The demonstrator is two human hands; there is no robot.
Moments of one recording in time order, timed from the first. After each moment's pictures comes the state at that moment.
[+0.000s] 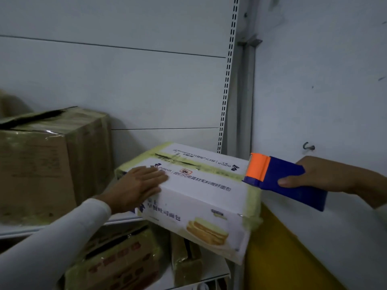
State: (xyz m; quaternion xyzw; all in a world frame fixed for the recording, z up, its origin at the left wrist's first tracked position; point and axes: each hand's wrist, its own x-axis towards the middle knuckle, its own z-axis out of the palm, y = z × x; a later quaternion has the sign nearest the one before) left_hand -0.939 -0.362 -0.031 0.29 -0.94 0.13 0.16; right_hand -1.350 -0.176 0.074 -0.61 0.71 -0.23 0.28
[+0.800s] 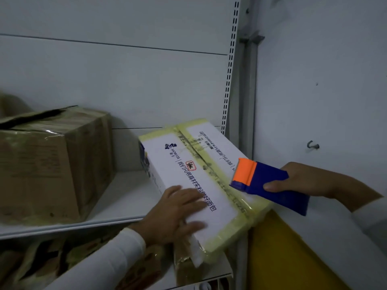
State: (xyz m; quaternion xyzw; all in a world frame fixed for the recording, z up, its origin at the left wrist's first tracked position) left_hand -1.009 -0.305 -0.070 0.20 -0.95 0.06 0.23; right_hand -1.333 -0.200 0.052 -0.62 0.67 -0.24 0.33
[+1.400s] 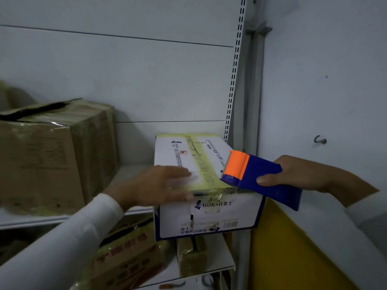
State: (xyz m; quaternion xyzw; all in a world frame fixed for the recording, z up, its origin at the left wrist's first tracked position) left_hand -0.971 -0.328 -0.005 0.36 -0.91 -0.13 0.15; right_hand -1.307 -0.207 0.054 -0.66 0.62 -0.23 0.35
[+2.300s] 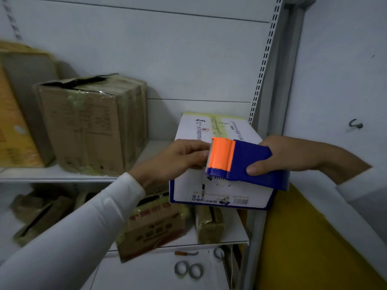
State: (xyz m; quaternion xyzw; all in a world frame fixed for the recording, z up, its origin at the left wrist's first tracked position) left_hand -0.946 -0.249 0.010 0.27 -0.78 -0.48 0.30; right_hand -1.218 -0.209 0.059 -0.76 0.51 -0.15 0.37
